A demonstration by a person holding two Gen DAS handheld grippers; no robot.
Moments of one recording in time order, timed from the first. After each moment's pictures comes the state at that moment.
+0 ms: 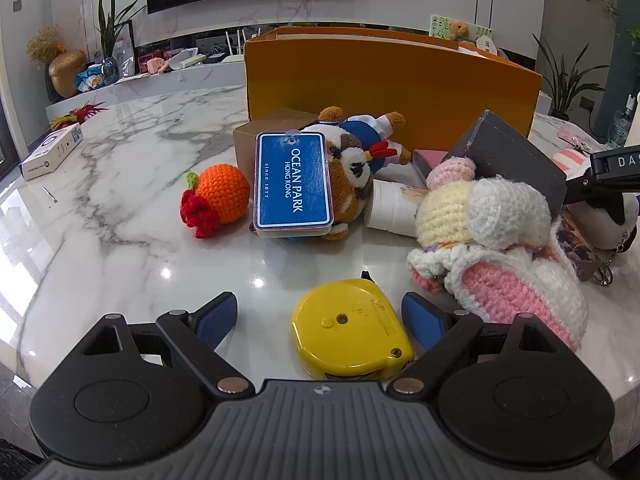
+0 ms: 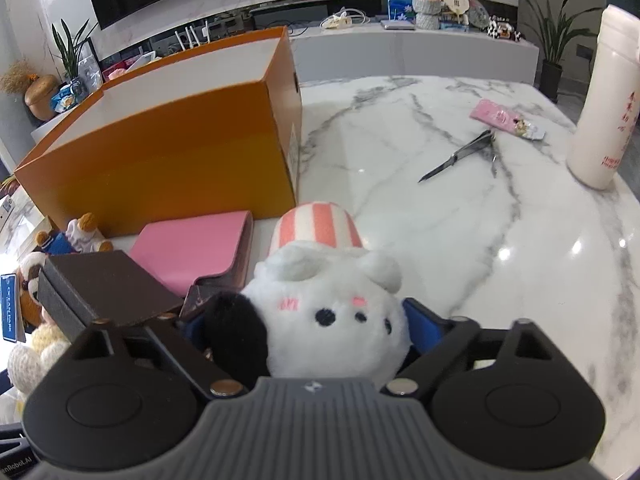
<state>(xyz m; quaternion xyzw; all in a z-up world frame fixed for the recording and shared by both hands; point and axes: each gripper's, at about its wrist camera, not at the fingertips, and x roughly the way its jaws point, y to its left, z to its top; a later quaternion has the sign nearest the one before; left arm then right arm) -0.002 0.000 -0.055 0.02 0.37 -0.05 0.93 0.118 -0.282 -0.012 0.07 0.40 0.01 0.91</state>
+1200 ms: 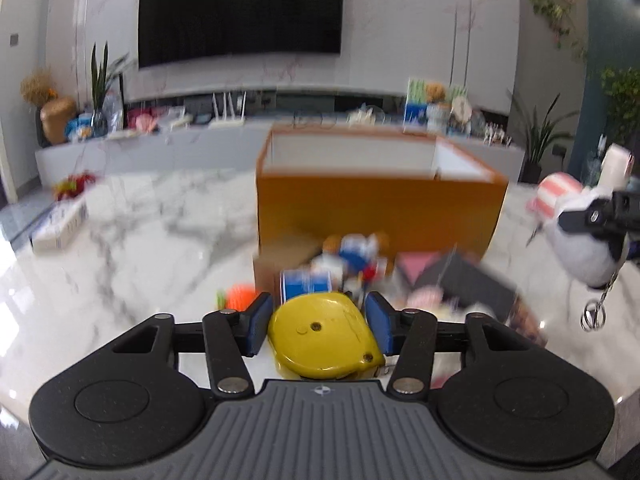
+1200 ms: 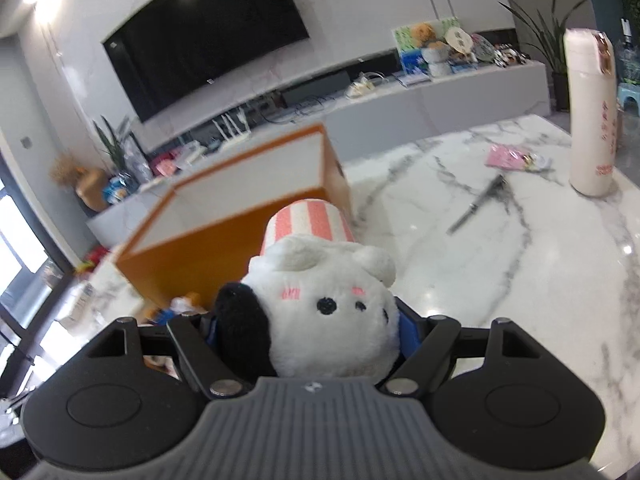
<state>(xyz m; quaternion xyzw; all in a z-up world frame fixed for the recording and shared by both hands) -0.006 0.027 0.029 0.01 0.27 -0.08 0.96 0.054 -0.281 0.056 0.18 0.28 0.08 0.94</state>
